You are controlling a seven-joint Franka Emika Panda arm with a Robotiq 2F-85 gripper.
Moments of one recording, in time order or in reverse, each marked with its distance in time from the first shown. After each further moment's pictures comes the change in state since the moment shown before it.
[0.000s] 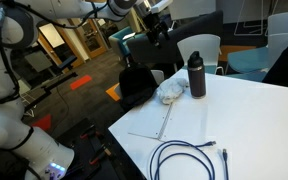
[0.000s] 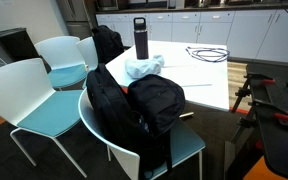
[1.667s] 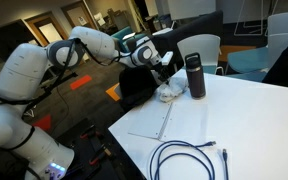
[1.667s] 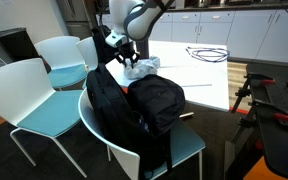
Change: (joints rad) arm 0.110 0.457 0.000 0.036 -0.086 0.405 0.046
